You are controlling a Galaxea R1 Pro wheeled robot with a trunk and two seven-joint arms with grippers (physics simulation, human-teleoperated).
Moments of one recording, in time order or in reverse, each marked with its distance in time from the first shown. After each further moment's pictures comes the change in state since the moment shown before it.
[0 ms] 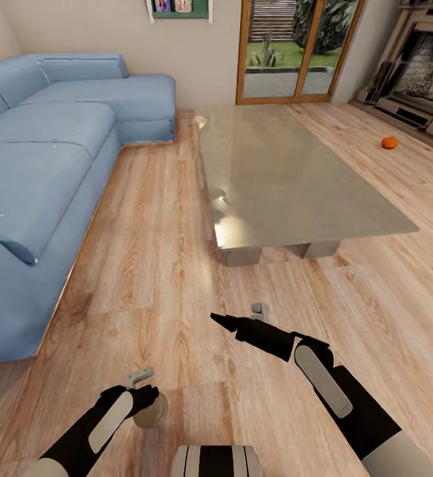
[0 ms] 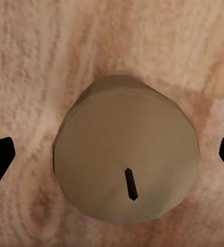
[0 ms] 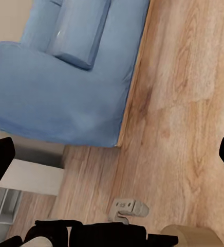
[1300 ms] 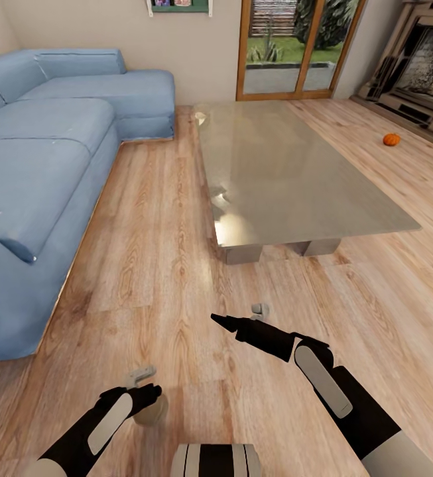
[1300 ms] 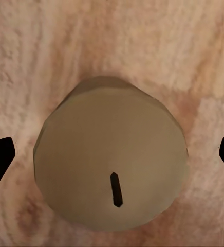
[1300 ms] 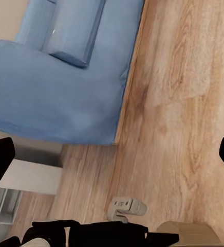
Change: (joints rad) left arm 0.000 0.008 -0.018 0.008 -0.002 -0.031 -0.066; right arm 0.000 0.000 0.000 0.006 0.002 -0.001 -0.003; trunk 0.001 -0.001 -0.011
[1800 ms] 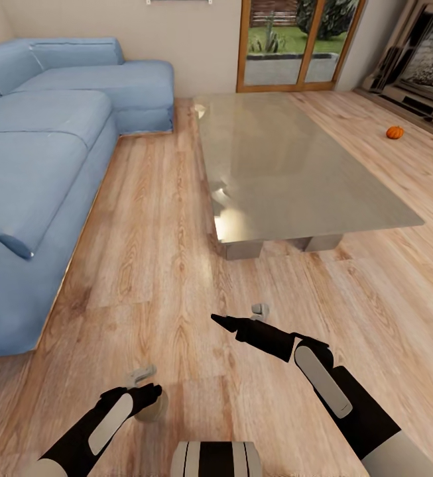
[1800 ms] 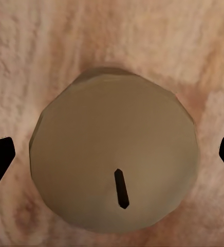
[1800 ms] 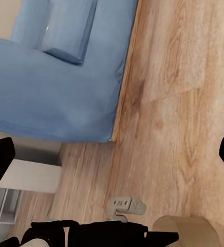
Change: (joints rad) left arm 0.000 -0.003 -0.001 0.001 0.000 -0.011 0.000; right arm 0.000 0.000 0.000 0.003 0.000 0.000 -0.002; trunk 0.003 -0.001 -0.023
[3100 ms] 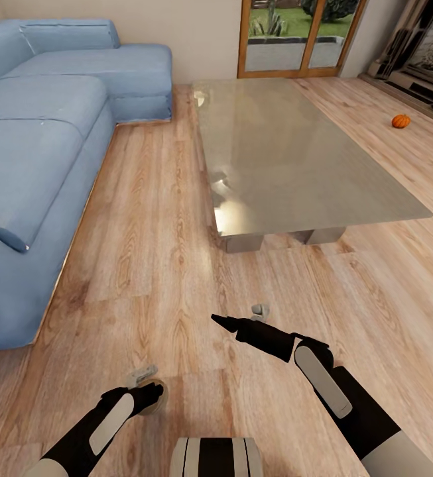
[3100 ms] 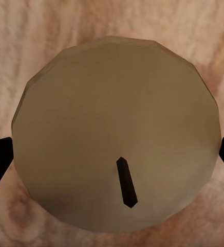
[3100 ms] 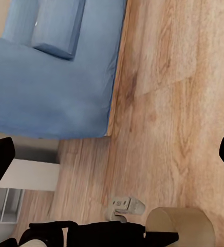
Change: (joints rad) left arm -0.001 -0.004 -0.004 0.001 0.010 -0.005 -0.003; right arm 0.000 0.000 0.000 0.005 0.000 -0.001 -0.003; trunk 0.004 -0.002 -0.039
